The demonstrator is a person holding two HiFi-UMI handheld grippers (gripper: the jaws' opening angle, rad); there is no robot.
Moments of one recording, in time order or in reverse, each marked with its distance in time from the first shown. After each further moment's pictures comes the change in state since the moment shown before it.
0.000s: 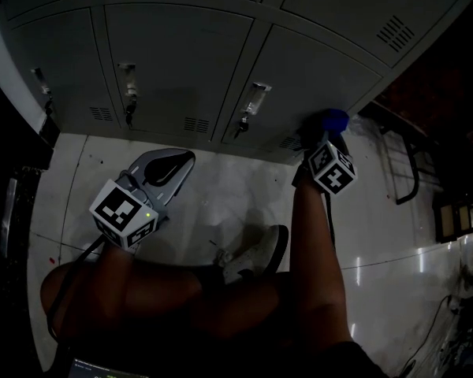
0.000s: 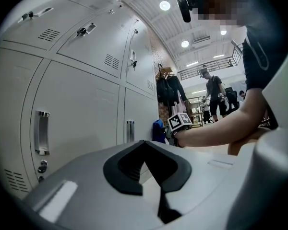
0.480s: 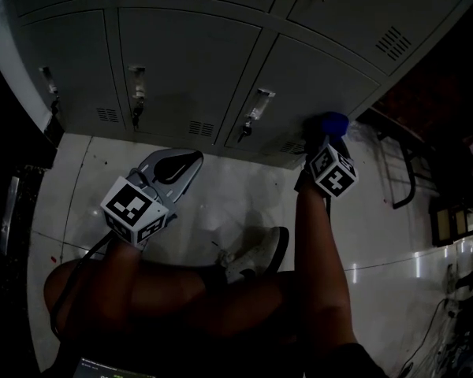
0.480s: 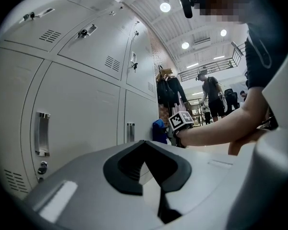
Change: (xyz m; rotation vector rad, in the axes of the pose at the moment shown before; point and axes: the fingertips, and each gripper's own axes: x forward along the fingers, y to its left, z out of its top) left arm 0.001 0.000 0.004 -0.010 -0.021 -0.003; right arm -0.014 0.009 0.010 -0.011 0.018 -0.007
